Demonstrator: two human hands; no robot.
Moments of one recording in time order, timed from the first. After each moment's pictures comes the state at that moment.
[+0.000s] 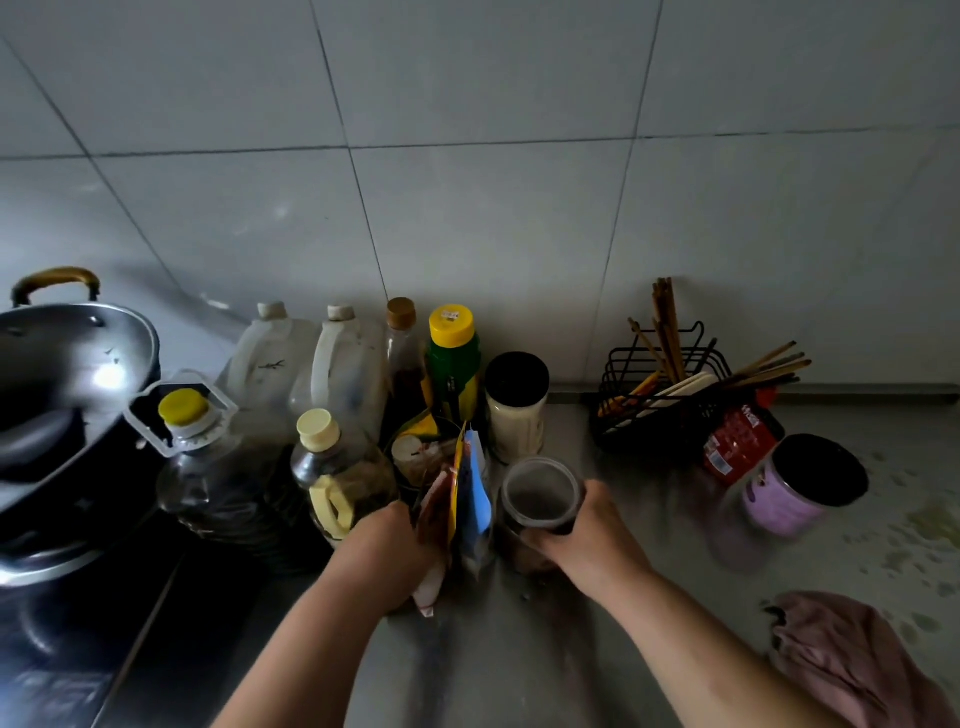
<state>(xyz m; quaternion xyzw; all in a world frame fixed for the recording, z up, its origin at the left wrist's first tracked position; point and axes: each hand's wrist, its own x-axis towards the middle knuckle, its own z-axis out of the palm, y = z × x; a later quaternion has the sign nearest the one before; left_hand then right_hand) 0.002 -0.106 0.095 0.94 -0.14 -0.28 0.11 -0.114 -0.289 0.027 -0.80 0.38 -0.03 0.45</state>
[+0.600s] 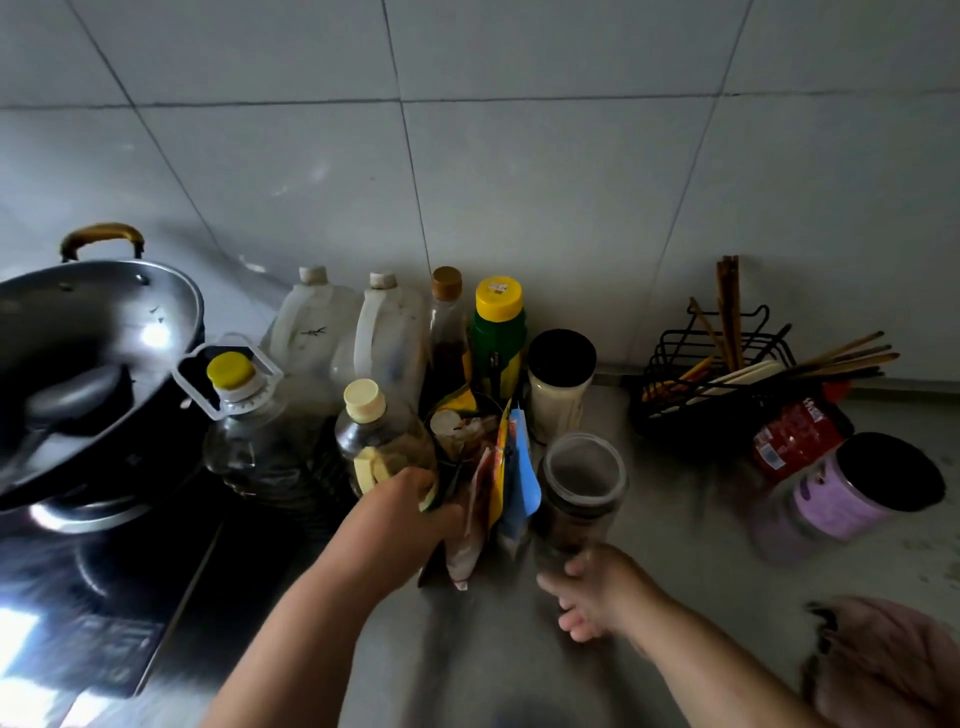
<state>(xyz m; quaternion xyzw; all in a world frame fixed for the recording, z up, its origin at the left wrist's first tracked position) 0.007 -0.075 0.103 0.93 -0.17 -0.21 0.23 -0.121 -0.252 0.006 -0.68 0.40 0.23 0.57</state>
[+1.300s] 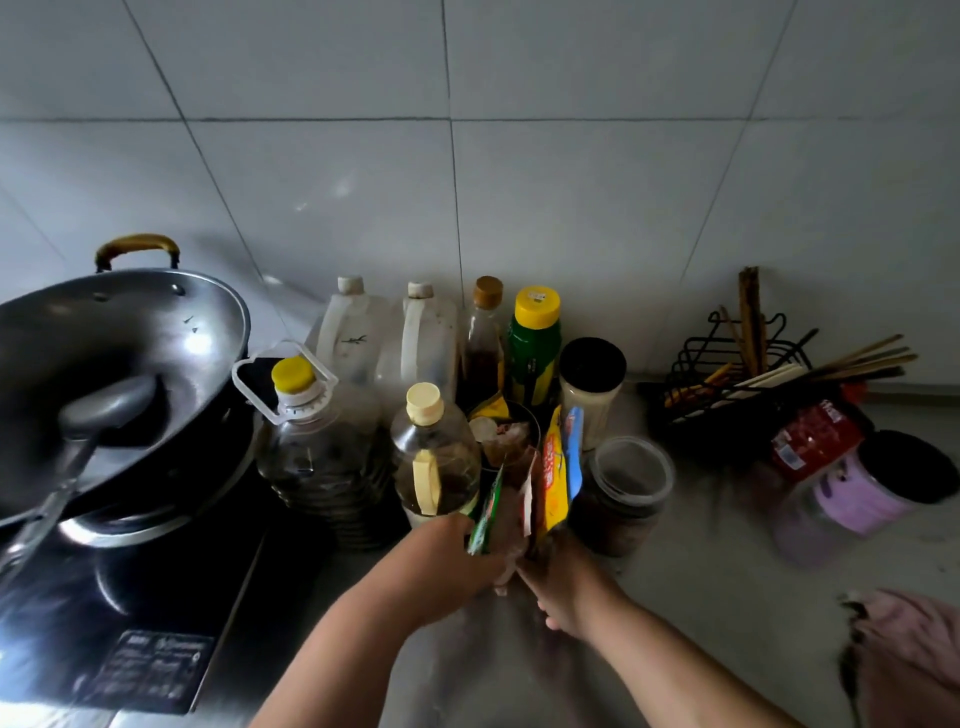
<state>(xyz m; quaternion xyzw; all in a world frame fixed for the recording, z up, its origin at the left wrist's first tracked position) 0.007 -0.041 0.100 0.89 -0.21 -0.36 0.21 -0.080 -0.179 -0.006 -0.78 0.35 0.12 0.50</state>
